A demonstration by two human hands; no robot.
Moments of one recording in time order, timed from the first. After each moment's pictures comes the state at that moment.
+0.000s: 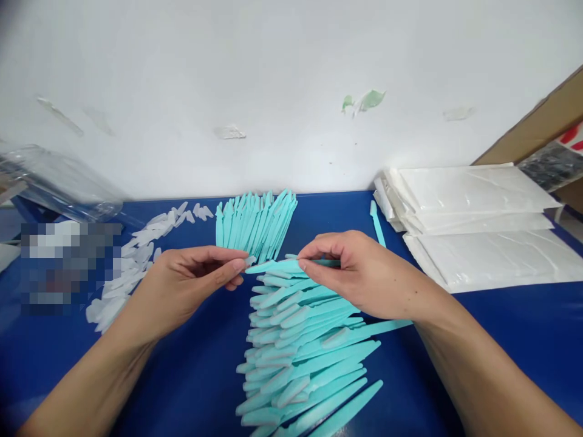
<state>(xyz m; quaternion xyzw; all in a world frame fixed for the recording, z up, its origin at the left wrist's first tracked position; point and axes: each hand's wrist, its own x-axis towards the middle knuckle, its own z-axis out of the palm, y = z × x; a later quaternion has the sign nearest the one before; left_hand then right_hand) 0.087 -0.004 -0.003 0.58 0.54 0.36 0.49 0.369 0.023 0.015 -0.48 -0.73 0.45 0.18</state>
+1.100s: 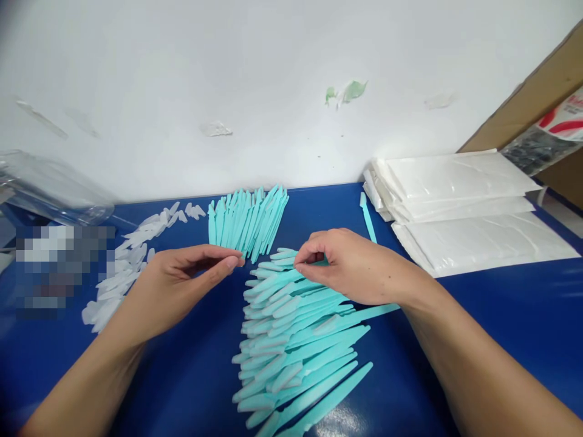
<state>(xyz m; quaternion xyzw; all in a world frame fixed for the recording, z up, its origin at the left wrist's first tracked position) 0.084 -0.007 -0.001 0.68 0.56 0.31 0.36 0.376 0.026 0.014 -0.49 -0.77 0.39 0.09</state>
